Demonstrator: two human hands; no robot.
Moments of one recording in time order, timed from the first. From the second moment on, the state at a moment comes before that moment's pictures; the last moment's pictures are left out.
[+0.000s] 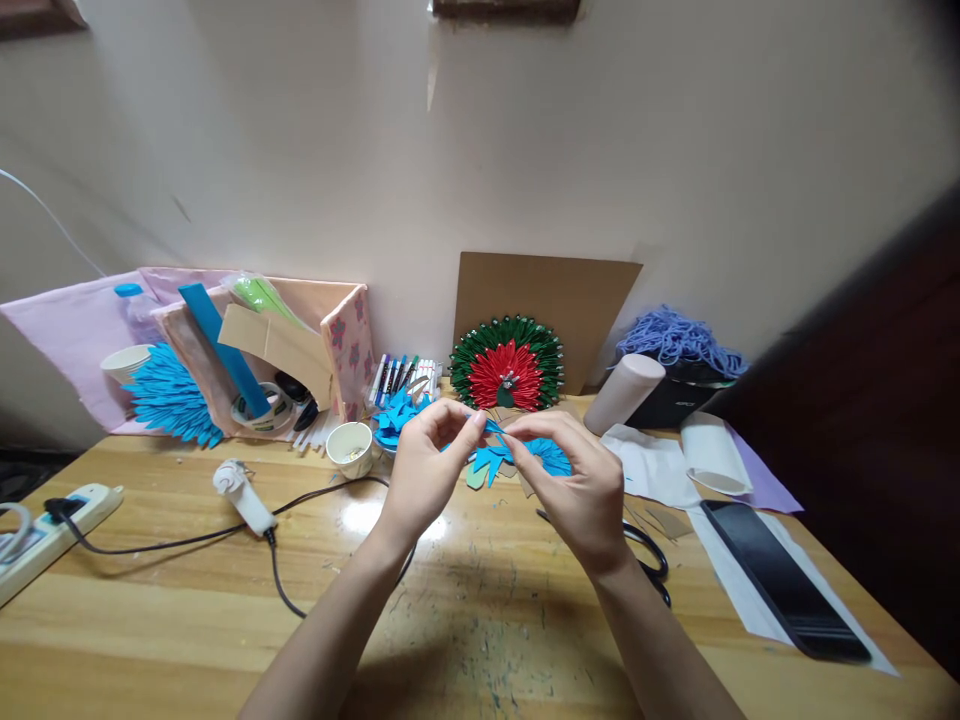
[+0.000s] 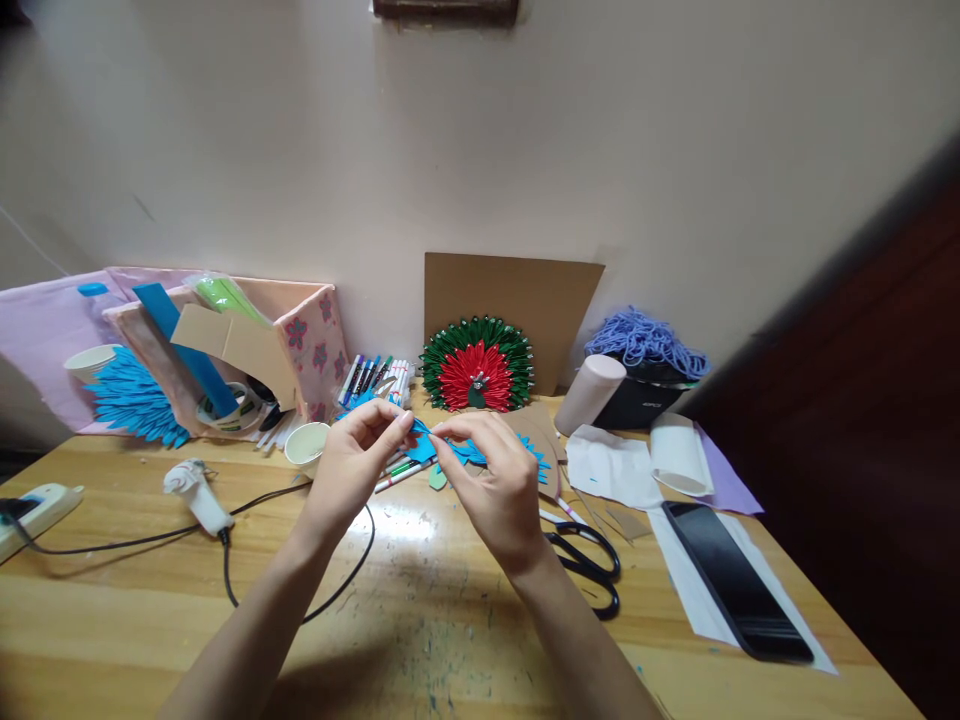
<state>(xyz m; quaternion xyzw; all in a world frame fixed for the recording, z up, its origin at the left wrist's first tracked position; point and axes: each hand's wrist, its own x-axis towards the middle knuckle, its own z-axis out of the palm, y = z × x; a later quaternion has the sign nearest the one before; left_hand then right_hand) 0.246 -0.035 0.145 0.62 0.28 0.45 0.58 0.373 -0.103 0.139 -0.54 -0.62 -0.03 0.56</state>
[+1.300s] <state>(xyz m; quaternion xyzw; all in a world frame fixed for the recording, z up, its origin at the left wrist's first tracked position) 0.249 -0.039 0.144 0.60 0.27 0.47 0.59 0.373 -0.100 0.133 -0.51 -0.65 -0.11 0.56</state>
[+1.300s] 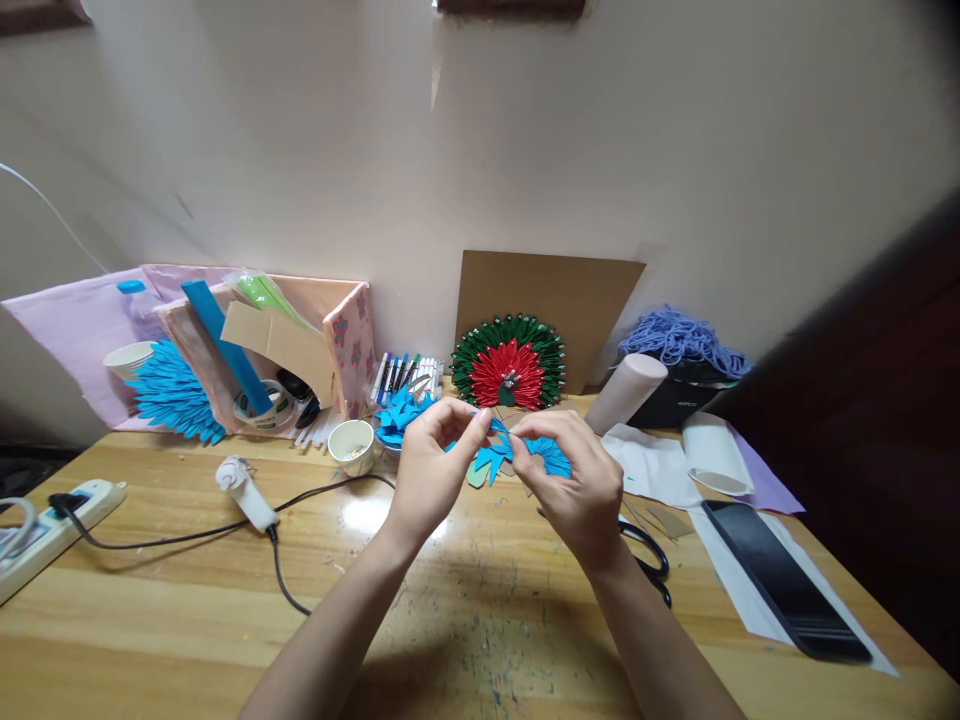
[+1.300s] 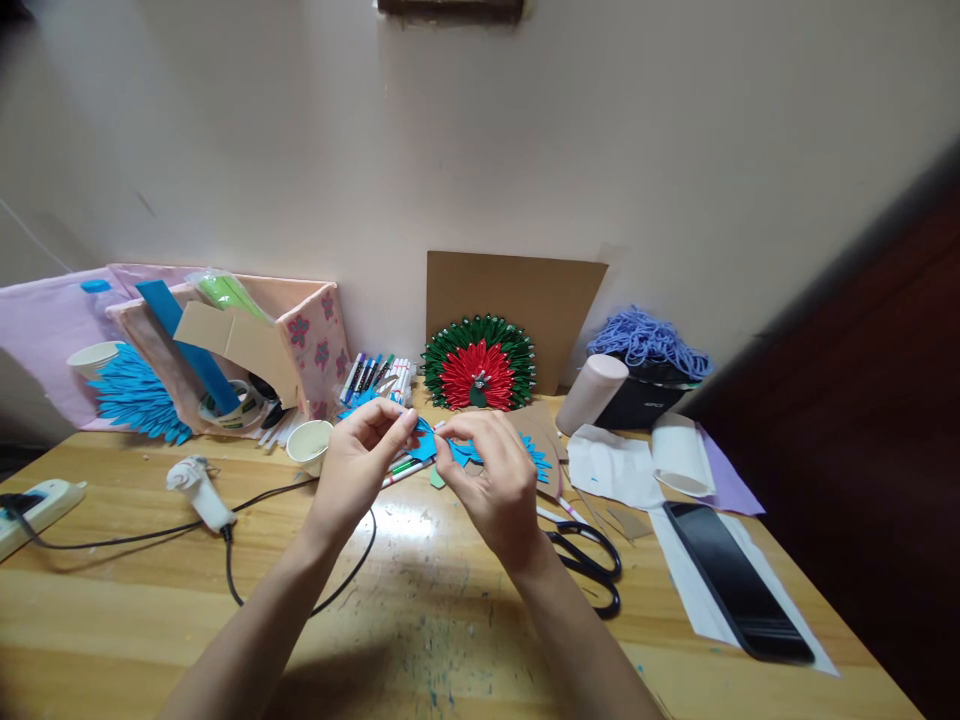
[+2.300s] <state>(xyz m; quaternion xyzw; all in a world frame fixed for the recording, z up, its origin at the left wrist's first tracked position) 0.239 -0.025 0.146 0.59 0.31 0.51 0.54 0.381 -0.097 0.132 -0.53 -0.63 -0.10 0.56</state>
